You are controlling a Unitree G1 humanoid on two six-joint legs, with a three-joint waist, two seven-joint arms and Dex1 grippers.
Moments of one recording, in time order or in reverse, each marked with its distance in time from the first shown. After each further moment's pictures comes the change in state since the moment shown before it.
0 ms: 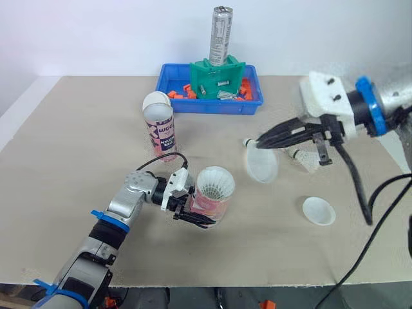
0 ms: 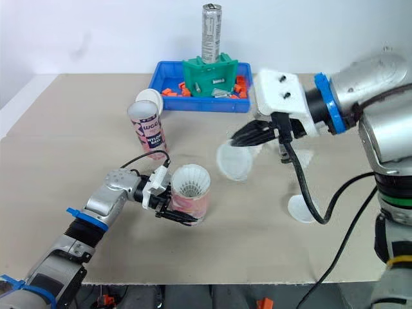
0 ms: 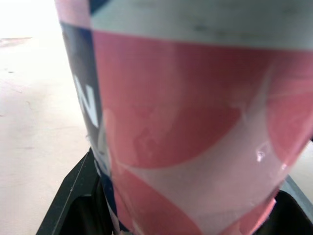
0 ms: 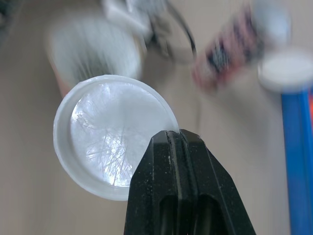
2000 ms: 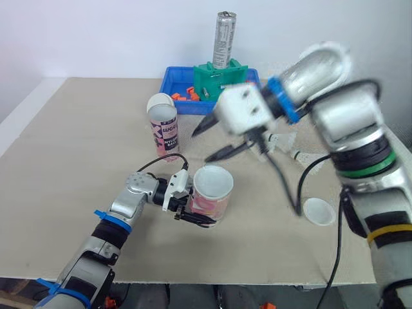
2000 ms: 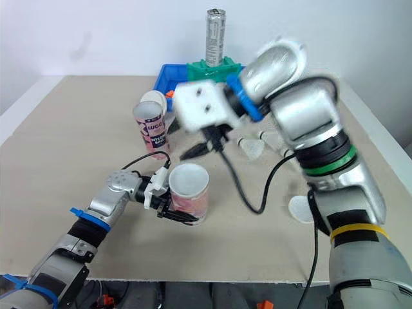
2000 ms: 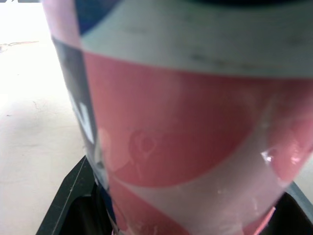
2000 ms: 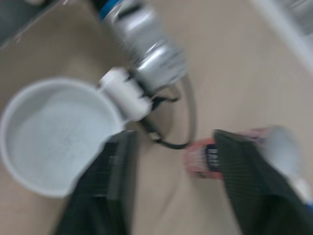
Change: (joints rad) left arm 0.002 -0.021 0.001 0.056 0.012 -0.087 0.026; right arm -0.192 0.259 0.169 0.259 -0.082 -0.339 0.044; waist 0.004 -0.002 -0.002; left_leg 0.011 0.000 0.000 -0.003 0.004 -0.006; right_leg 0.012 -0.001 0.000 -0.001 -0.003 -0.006
